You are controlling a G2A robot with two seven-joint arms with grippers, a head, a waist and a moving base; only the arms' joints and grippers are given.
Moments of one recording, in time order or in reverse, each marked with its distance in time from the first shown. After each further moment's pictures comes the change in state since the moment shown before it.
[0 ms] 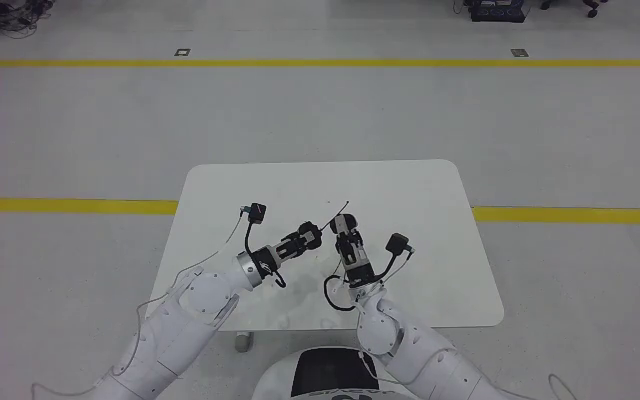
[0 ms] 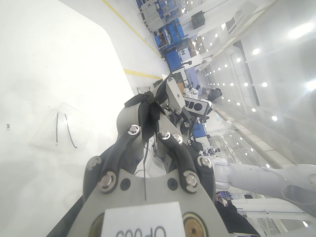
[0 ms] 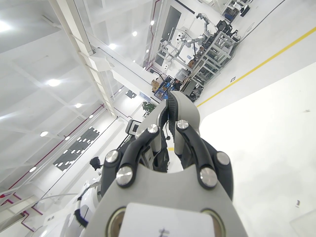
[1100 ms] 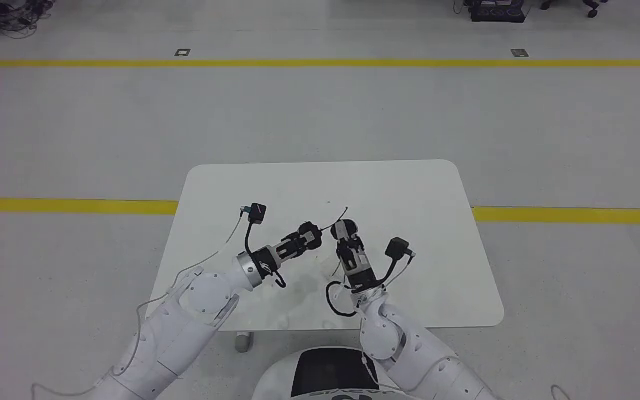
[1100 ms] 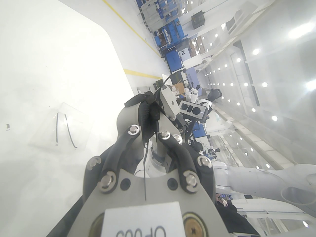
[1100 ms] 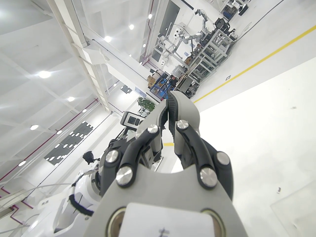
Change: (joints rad) left arm 0.000 0.000 0.000 0.000 0.000 0.000 0.000; right arm -0.068 -0.020 0.081 -0.008 -0.098 0.000 0.063
